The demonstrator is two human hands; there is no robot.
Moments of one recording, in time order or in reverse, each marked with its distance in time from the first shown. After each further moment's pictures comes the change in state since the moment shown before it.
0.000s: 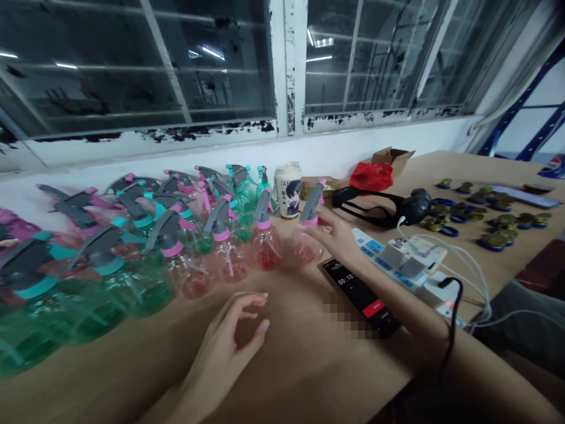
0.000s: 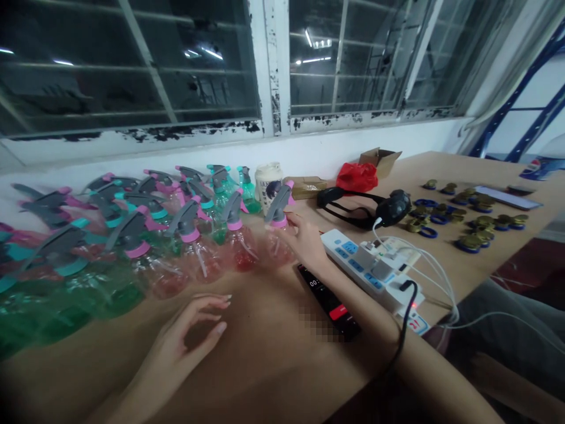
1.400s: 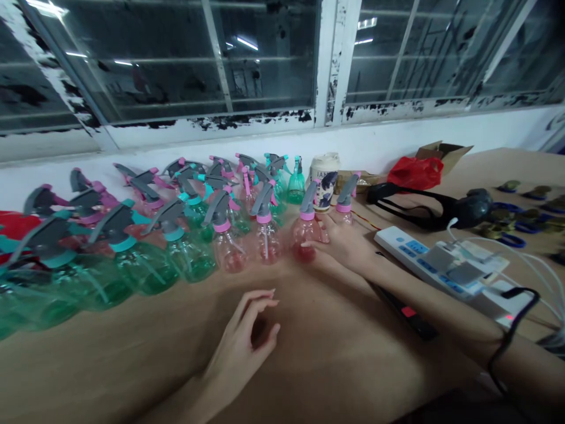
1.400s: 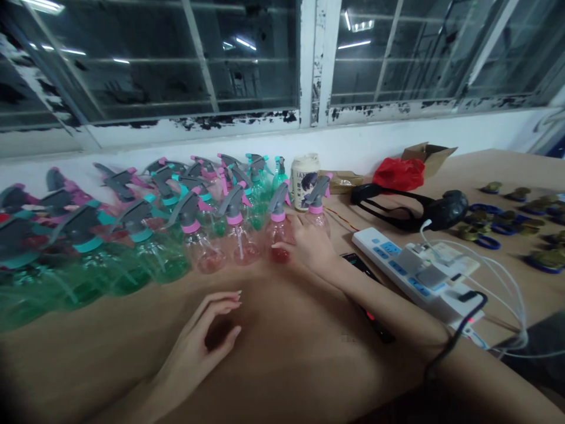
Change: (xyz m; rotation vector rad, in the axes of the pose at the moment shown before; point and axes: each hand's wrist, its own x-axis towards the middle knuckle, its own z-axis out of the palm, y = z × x) left_hand -0.045 -0.023 -0.008 0.154 0.102 0.087; right_hand -0.006 -0.020 0.047 -0.510 -0.258 -0.241
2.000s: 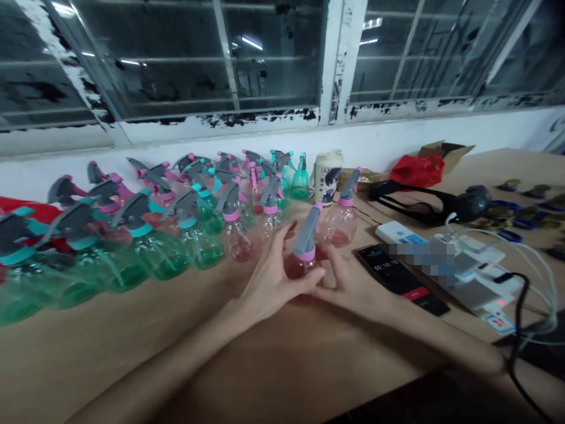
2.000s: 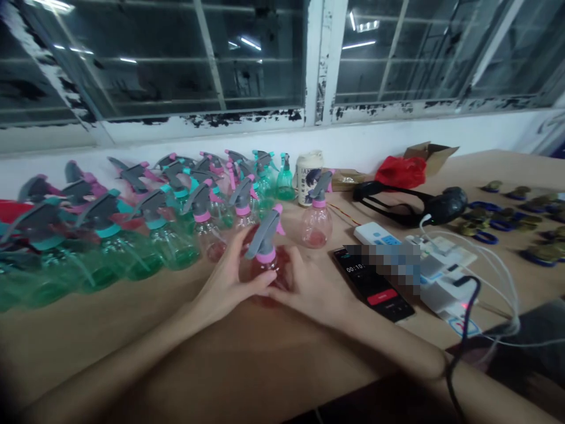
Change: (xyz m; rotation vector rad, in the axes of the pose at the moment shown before) left_hand 0.069 0.048 -0.013 -0.323 0.044 0.126; right_hand -0.074 -0.054 -0.021 0.483 -0.170 -0.055
